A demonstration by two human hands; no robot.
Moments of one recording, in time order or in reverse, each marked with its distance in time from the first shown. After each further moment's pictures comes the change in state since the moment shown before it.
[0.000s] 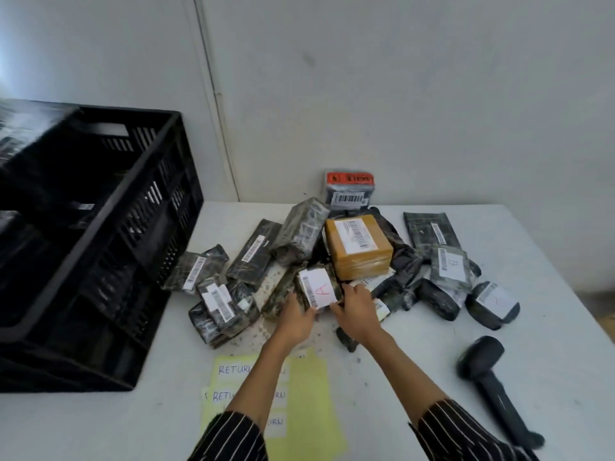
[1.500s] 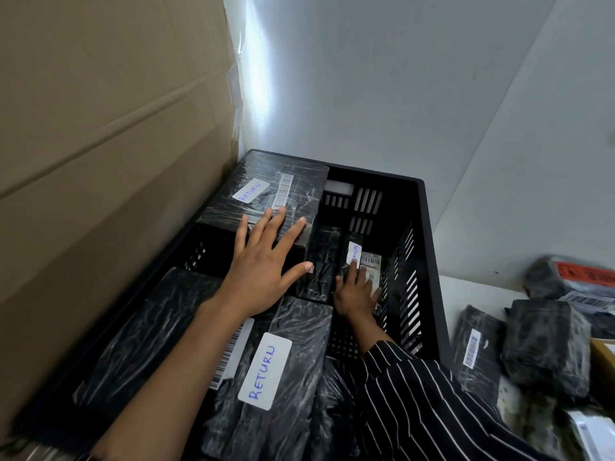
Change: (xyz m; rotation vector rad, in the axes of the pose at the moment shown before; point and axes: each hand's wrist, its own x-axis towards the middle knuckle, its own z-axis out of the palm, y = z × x) left_hand 0.006 -0.050 -0.517 0.946 0.678 0.611; right_hand 0.169 -0.449 0.144 0.038 -0.028 -0.018
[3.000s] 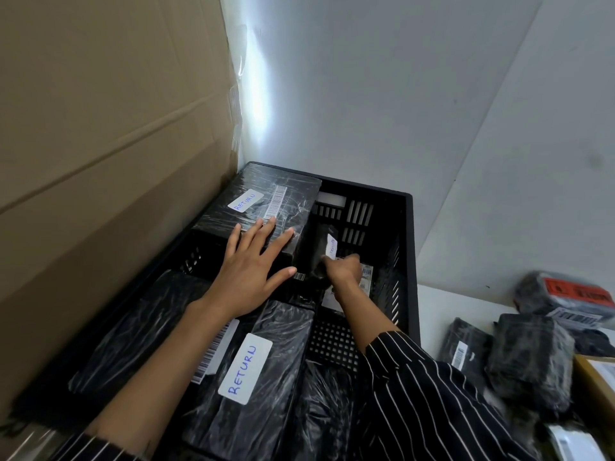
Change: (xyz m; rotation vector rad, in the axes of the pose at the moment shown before) left_hand -0.002 0.000 -0.003 -0.022 -0.001 0.003; right_hand 0.008 -0.048 -0.063 0.758 0.032 0.244
